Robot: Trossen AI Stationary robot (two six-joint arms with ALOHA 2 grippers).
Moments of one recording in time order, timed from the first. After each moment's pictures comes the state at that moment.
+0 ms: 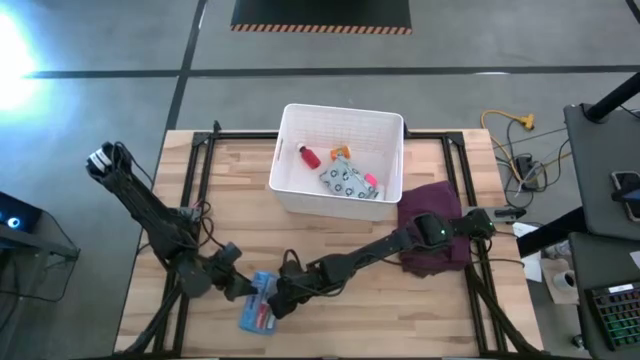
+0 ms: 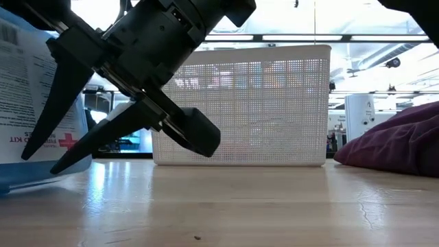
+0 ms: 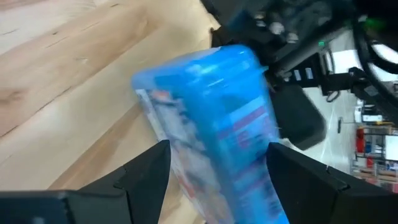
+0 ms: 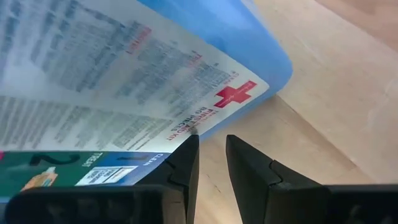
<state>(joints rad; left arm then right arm) -0.85 1.04 0.57 -0.23 -0.42 -1.66 0.34 2.48 2.04 -0.46 -0.02 1.32</state>
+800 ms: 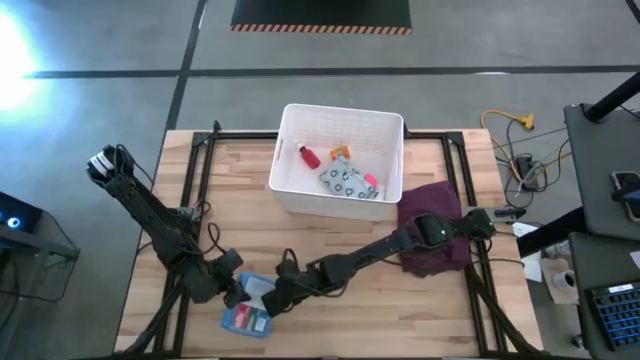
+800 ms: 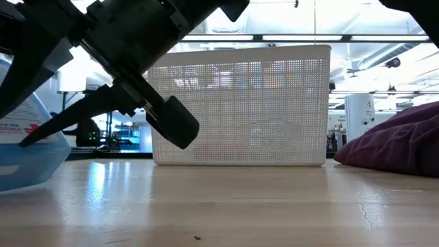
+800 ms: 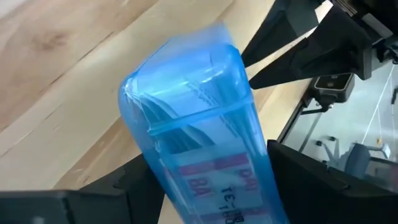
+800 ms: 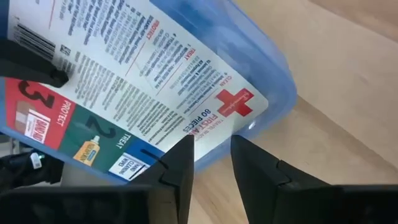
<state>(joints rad) -0.86 1.11 0.58 -0.32 -0.25 -1.68 0.34 2.48 2.05 -0.35 0.03 1.39</state>
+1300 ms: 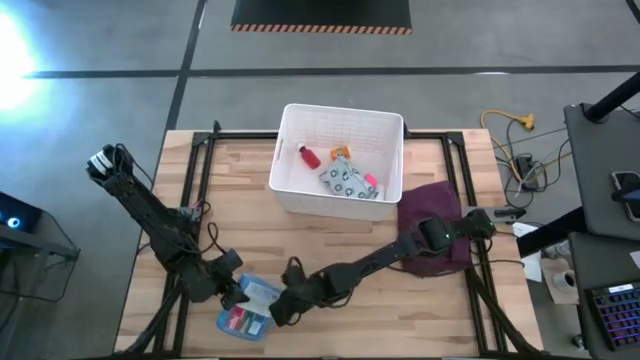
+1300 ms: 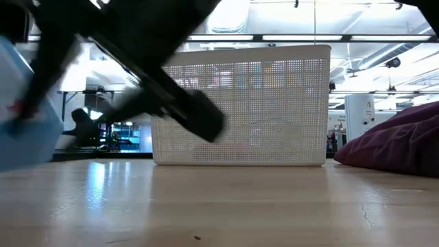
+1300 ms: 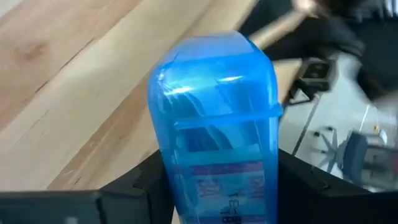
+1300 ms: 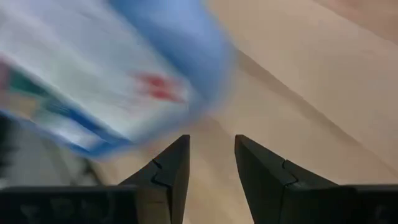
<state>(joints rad) -0.86 1.09 0.61 -0.33 -0.24 -1.62 0.40 2.47 2.05 -0.48 0.12 1.34</state>
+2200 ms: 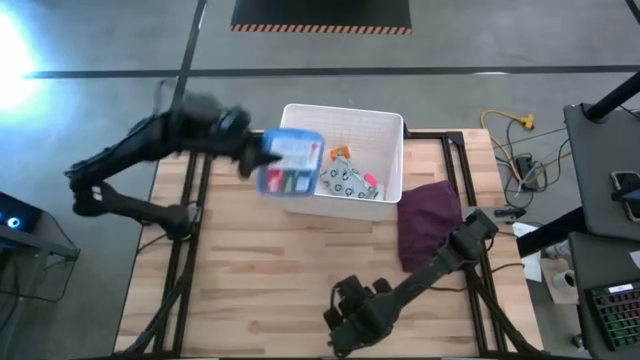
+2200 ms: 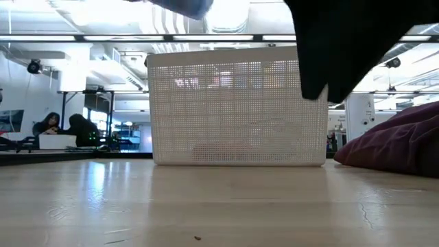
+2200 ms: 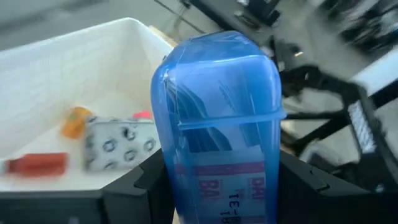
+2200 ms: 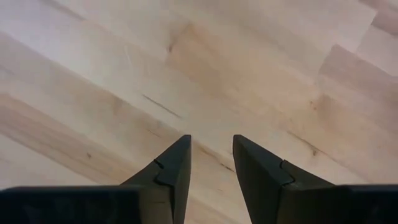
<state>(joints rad) 0.31 1.12 1.52 -0.79 0.16 -0.43 0.63 2.31 2.05 -1.32 0.34 1.72</state>
